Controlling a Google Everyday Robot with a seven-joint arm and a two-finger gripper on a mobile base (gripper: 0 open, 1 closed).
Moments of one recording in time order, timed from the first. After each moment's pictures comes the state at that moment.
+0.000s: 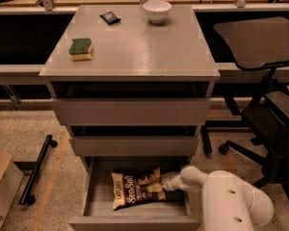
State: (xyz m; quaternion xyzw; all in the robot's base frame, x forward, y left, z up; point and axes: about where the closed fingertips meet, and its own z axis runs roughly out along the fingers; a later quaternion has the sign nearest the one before) arm 0.640 -0.064 0.136 -0.33 0.86 0.29 0.26
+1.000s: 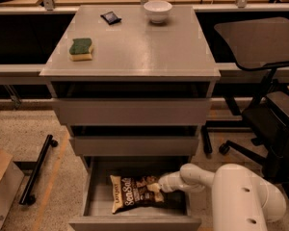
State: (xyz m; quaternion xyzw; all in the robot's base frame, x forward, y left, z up) arm 0.607 -0.042 0.183 -0.34 0.85 0.32 0.24
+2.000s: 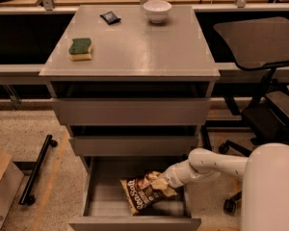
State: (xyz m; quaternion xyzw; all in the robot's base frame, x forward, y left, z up) arm 0.544 -0.052 0.340 -0.38 0.84 0.33 0.18
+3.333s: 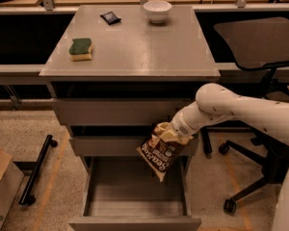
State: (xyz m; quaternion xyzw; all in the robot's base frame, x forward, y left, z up) arm 0.606 -0.086 0.611 -0.50 0.82 0.17 0.23
